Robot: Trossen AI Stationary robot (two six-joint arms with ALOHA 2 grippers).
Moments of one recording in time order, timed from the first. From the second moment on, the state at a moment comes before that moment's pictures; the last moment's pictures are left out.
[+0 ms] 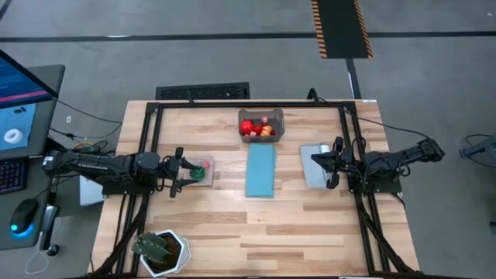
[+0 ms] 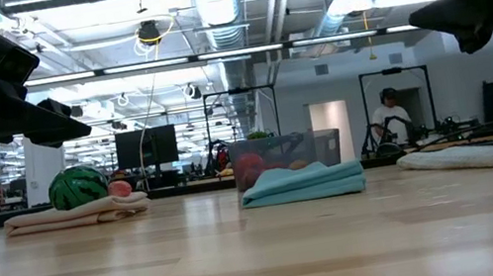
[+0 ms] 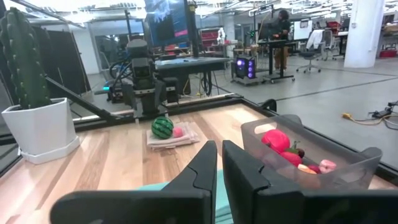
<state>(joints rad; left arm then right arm) -0.03 0.33 0.01 0.03 0.01 -0.04 0.31 0.05 0.01 0.06 0.55 0.03</state>
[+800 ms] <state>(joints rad) -0.06 0.35 0.02 0.39 -0.23 -0.17 0.31 0.05 0.01 0.06 0.55 0.03</state>
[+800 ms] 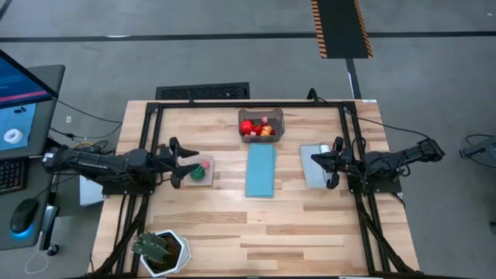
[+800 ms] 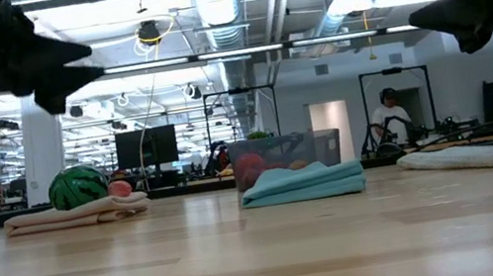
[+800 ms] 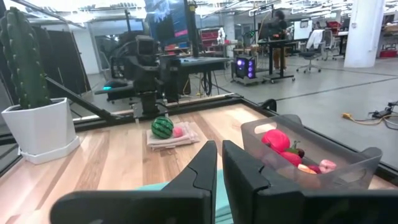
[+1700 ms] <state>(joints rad) -0.40 1.37 1.01 -0.35 -1.12 -0.56 0.31 0.05 0.01 0.06 0.55 0.03</state>
